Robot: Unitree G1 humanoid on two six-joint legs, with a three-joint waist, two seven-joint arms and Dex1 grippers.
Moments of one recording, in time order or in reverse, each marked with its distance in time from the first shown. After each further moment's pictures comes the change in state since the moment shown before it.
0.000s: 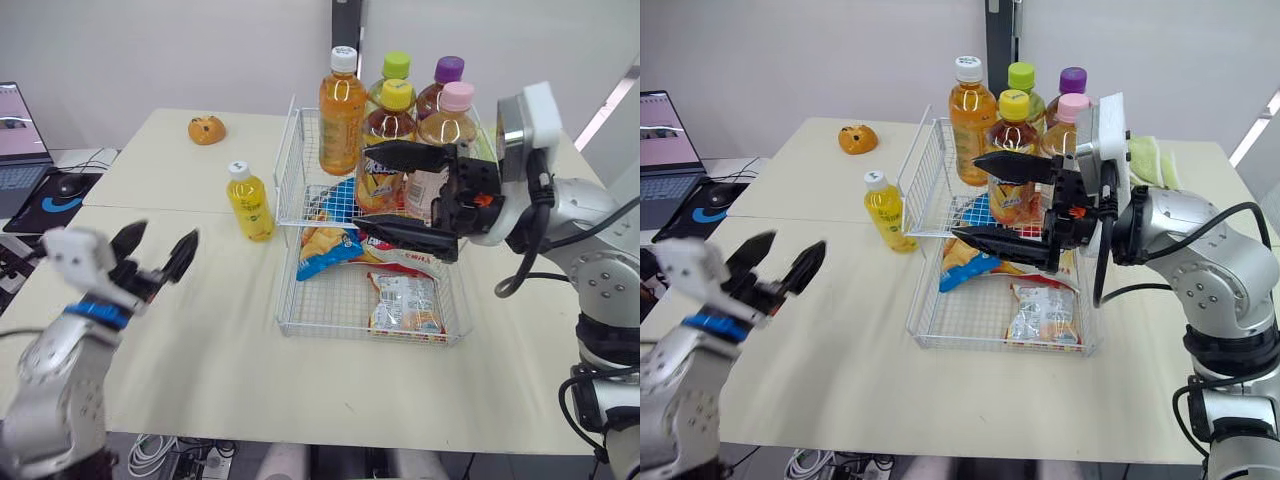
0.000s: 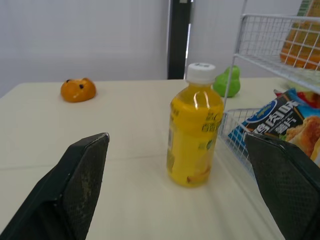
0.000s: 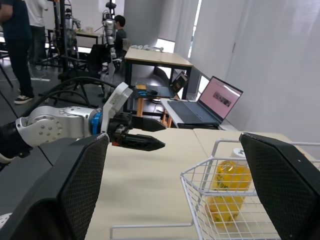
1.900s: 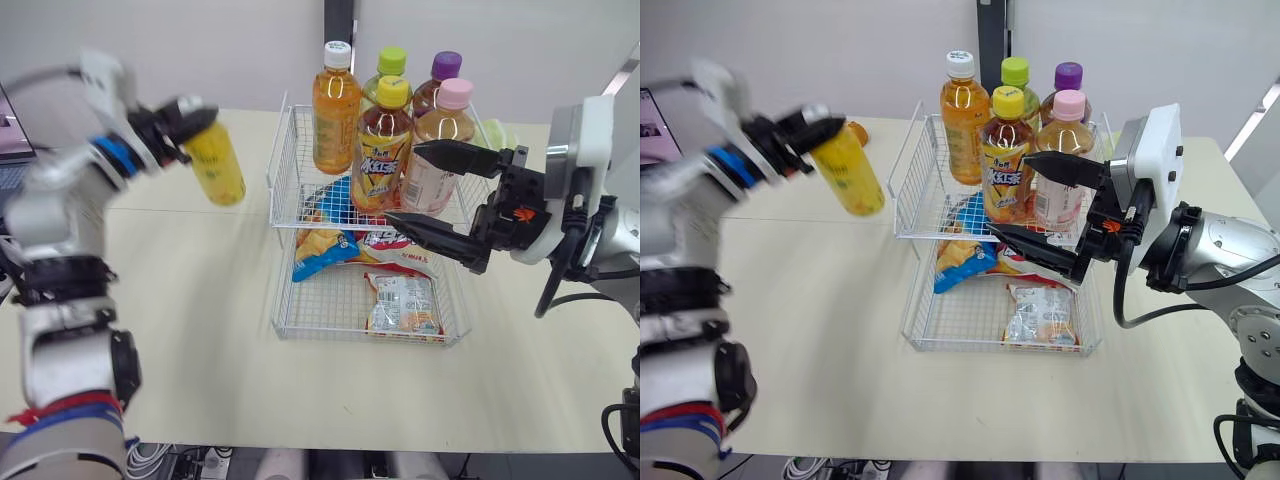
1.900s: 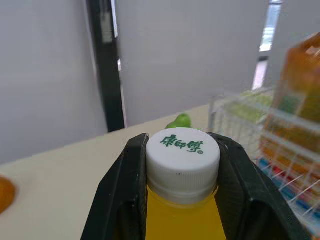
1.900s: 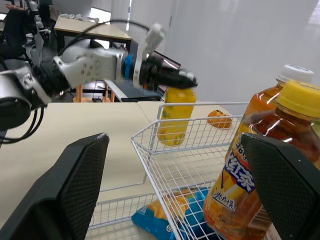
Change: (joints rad) left arm -0.933 0.315 -0.259 0.783 0.022 0.073 -0.414; right arm 0.143 -0.163 -0.140 -0.203 0.111 0.061 -0.268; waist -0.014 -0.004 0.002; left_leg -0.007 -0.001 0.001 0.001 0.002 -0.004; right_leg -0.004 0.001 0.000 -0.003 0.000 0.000
